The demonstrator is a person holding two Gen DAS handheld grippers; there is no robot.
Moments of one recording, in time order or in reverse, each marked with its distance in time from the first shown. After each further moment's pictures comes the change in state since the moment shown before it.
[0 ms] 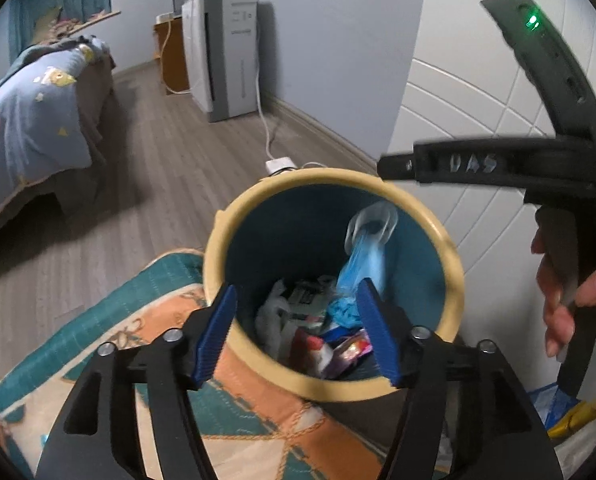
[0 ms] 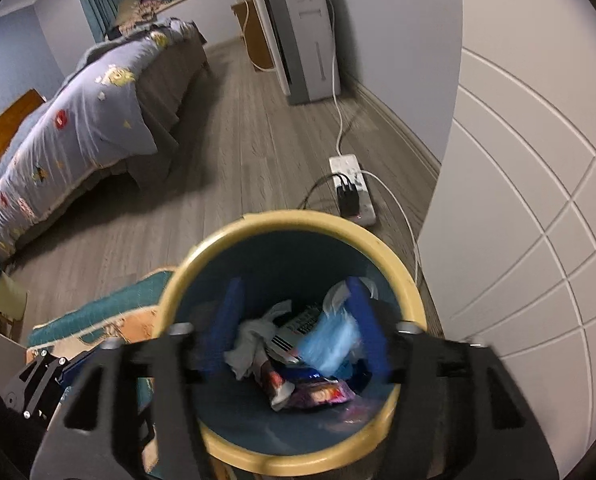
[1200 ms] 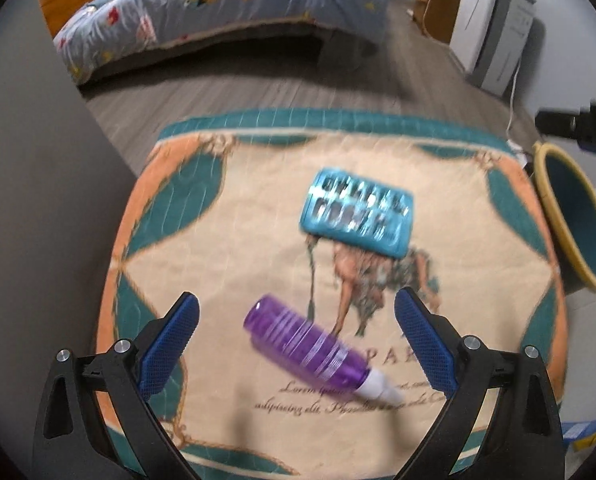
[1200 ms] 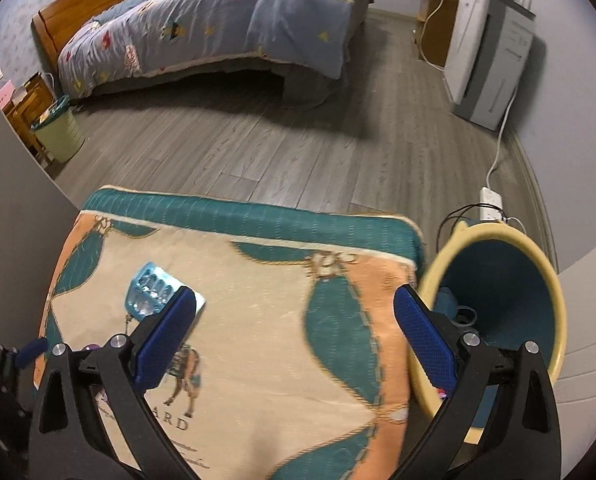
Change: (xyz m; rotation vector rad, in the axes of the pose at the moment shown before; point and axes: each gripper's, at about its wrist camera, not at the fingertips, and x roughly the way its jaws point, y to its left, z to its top) left arm -0.155 0.174 -0.207 -0.640 0.226 0.519; right arm 0.002 0.262 -0.085 -0.525 0.156 0.164
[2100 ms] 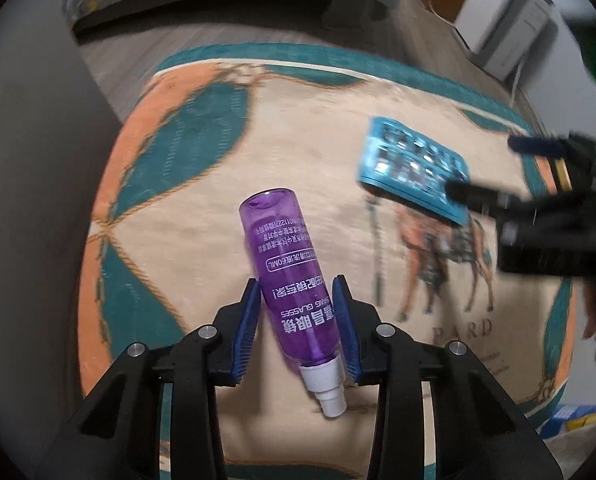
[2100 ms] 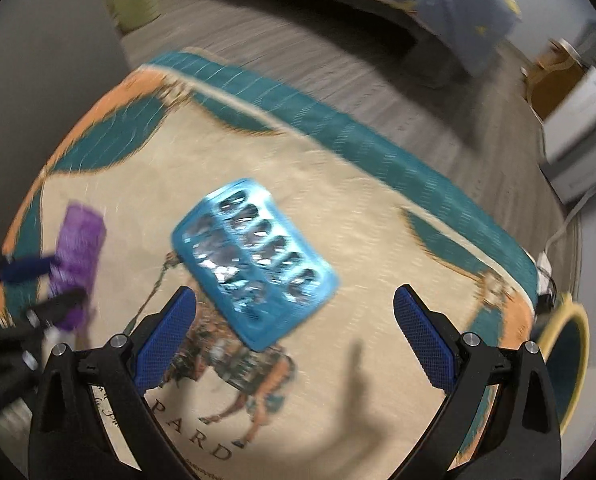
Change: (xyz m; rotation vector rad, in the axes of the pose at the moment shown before) left arm 0.050 0.064 -0.012 -0.059 0.142 -0.124; right arm 0.098 0.138 -0.035 -0.445 0.188 0.048
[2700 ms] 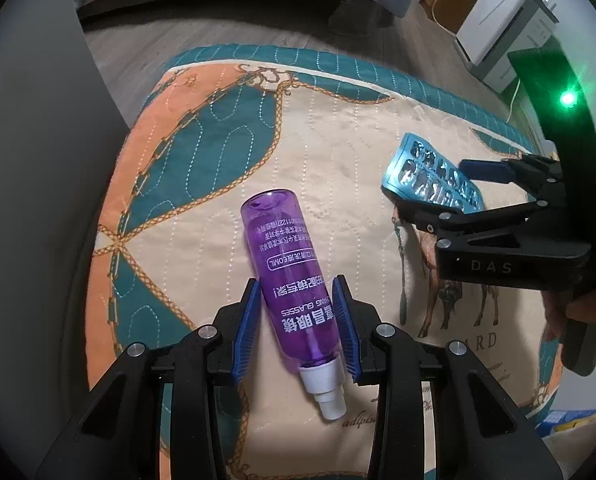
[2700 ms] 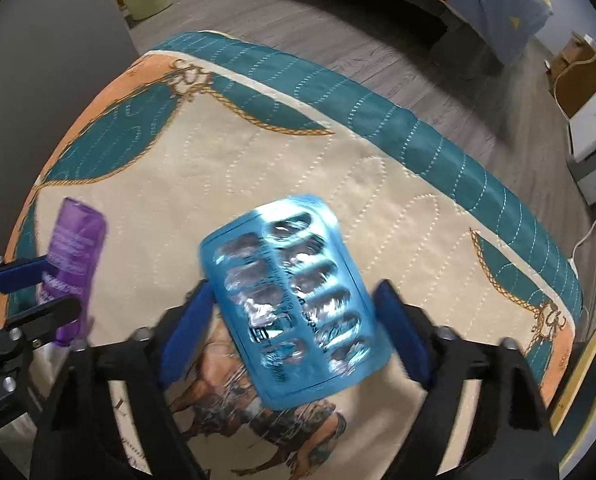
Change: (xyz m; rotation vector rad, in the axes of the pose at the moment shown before) left arm 0.000 0.023 0.007 -0.008 -0.004 -0.049; right arm 0.037 0.014 0.018 0.003 0.046 0.081
